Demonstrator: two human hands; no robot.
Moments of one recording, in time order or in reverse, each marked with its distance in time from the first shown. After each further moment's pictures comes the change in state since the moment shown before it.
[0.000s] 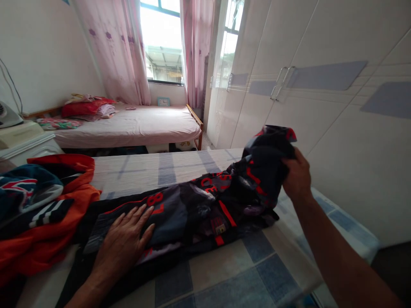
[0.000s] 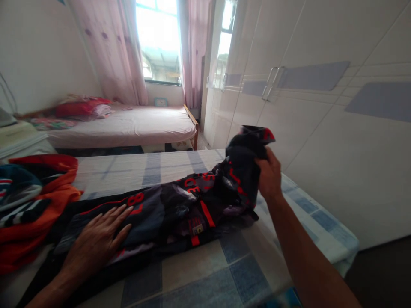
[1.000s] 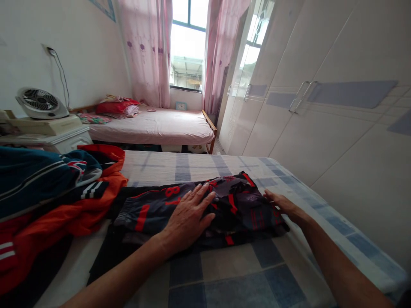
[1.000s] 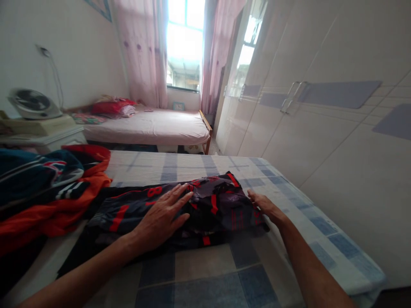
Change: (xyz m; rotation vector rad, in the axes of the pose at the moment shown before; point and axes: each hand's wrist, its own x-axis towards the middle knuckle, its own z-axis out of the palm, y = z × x) left_hand 0.049 0.090 -0.065 -0.412 0.006 0.181; right_hand -0.030 0.052 0.009 -0.512 -0.631 0.641
